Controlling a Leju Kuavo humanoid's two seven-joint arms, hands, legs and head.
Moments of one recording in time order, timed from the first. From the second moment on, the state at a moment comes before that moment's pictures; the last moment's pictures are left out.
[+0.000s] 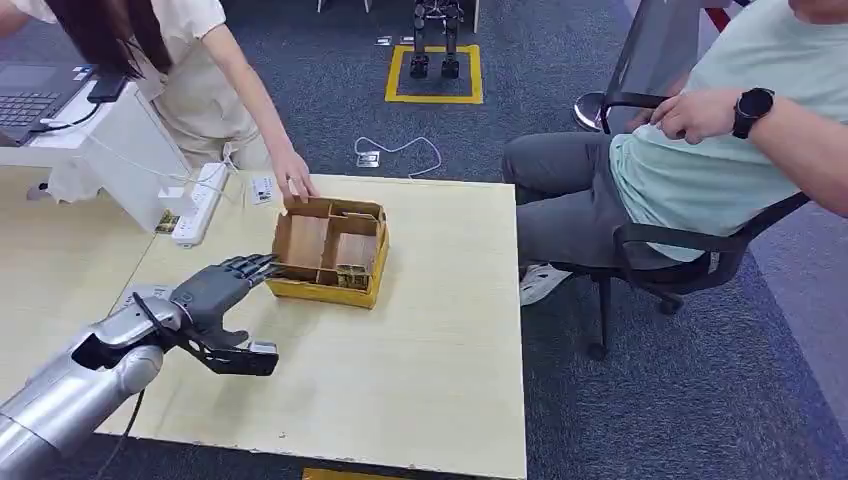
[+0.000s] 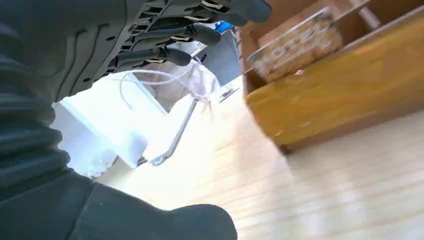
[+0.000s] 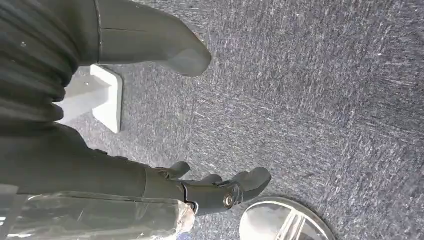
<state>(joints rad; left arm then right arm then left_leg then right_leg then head) -0.44 0.67 -0.66 -1.35 -0.93 -0.23 -0.16 -0.08 0.00 -1.06 -0.20 1.46 -0.19 -0.14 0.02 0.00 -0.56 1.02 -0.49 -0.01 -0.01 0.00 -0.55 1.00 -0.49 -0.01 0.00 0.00</state>
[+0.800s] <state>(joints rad) -0.45 0.52 -0.67 -1.30 -0.99 -0.13 -0.06 -0.09 0.01 -1.06 -0.20 1.46 -0.19 -0.13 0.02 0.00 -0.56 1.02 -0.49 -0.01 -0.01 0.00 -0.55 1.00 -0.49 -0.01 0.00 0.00</state>
